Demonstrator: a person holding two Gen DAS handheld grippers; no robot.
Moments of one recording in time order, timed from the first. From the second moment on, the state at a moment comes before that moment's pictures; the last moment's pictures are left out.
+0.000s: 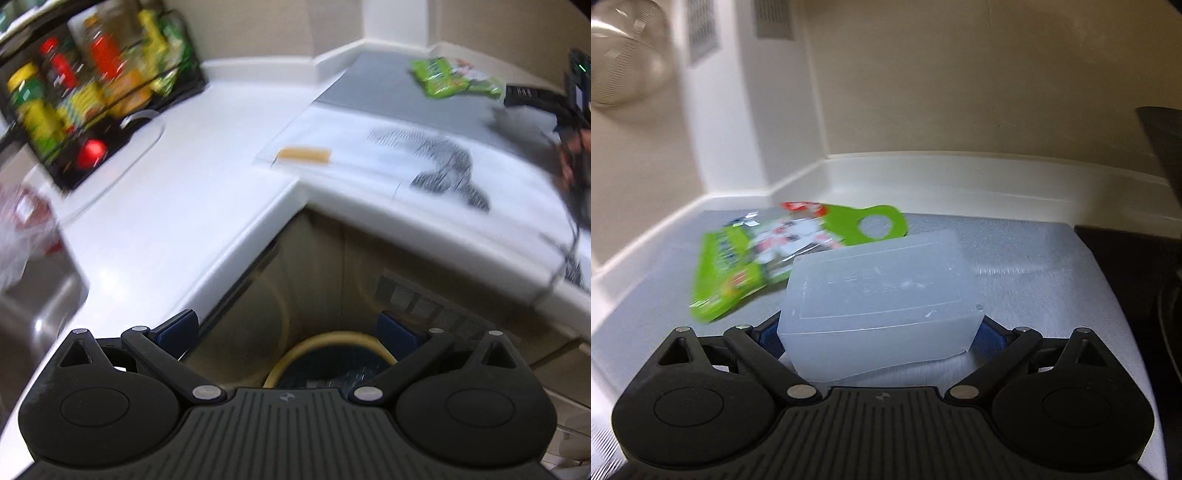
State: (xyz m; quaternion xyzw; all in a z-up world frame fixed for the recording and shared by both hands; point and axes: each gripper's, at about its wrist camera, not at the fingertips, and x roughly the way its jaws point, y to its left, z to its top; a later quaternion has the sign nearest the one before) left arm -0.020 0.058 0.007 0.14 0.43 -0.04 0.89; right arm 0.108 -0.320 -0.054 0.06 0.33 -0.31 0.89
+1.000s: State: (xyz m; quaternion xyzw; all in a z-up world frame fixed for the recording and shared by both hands) left arm 0.283 -0.265 -0.040 0.29 0.34 -0.22 0.87; right arm 0.056 -0.323 -0.053 0.09 0.35 -0.32 0.87
